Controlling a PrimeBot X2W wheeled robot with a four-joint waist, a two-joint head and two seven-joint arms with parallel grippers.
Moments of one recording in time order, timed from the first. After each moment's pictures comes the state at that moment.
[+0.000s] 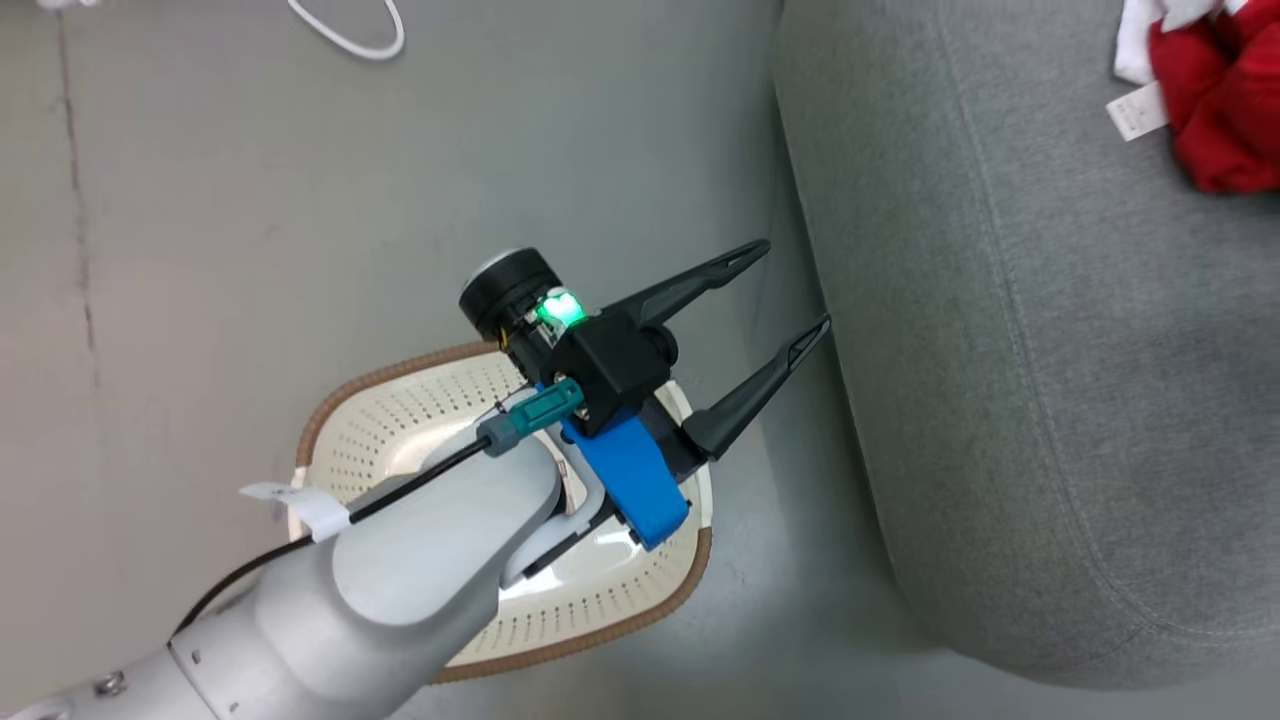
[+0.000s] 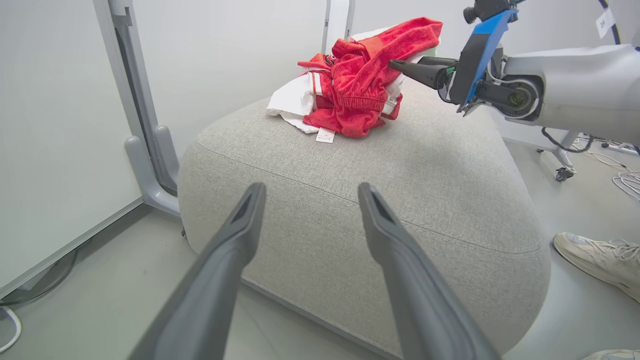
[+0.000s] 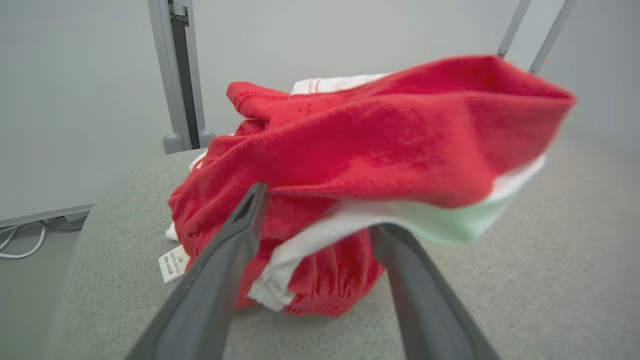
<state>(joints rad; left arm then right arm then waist) -0.90 0.29 -1.13 0.32 -0.63 -0.13 -0.26 -0.71 -0.30 -0.41 0.63 0.06 0.13 -0.26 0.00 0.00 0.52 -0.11</state>
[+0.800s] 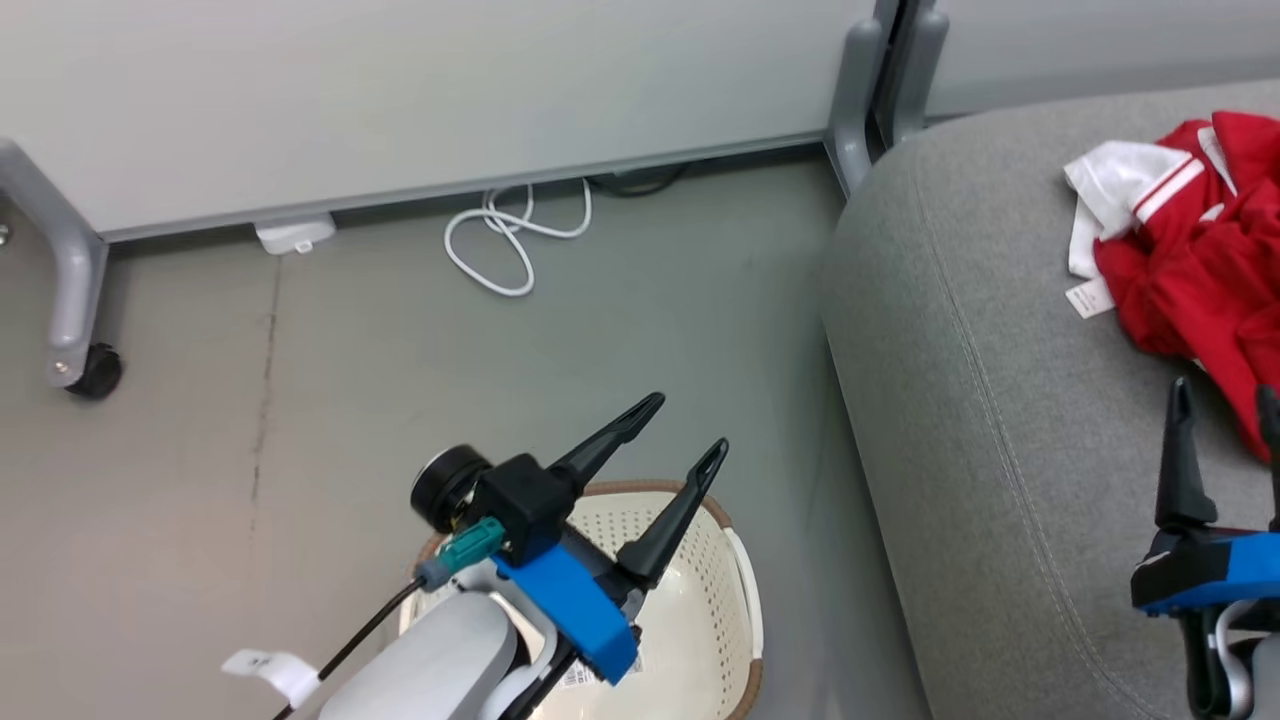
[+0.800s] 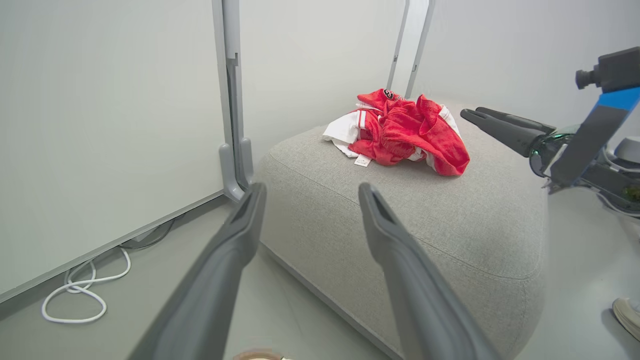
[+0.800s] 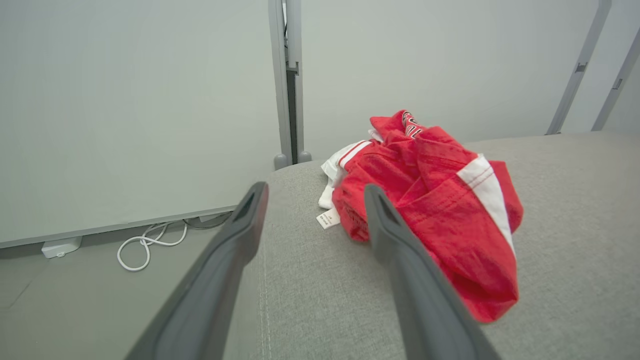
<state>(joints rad) -0.51 0.26 -0.90 0.33 -0.60 -0.13 -0.26 -0.23 -0.13 -0.31 0.35 0.09 0.13 -0.26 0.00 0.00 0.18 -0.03</state>
